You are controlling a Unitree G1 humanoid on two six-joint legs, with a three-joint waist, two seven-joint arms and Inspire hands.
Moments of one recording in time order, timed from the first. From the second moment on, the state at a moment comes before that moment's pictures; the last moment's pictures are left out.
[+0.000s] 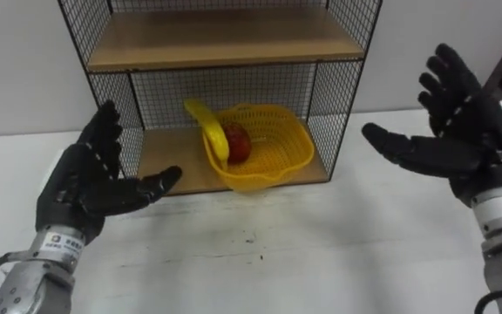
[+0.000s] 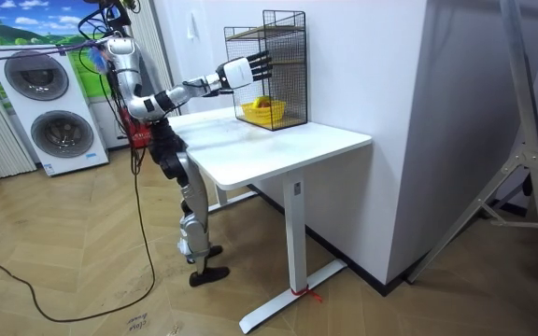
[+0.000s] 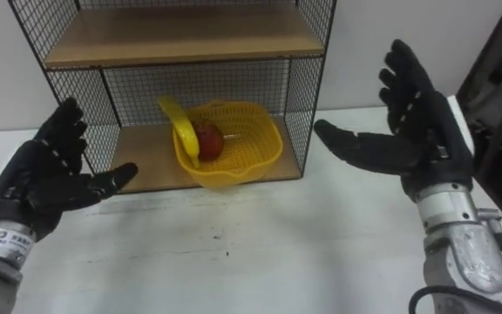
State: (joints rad) left arm 0.25 0.23 0.19 -0.27 -0.44 0.12 -0.13; right arm 0.16 -0.31 -0.29 -0.33 0.37 0.12 0.04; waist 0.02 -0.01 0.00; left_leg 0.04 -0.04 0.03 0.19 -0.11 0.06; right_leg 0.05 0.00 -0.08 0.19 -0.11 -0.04
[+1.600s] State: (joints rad) left arm 0.38 0.36 1.12 1.15 -1.37 -0.14 0.51; right arm 0.37 -0.44 -0.95 1.08 0.95 -0.08 -0.70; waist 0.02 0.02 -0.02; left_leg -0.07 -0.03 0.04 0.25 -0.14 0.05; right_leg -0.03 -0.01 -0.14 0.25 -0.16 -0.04
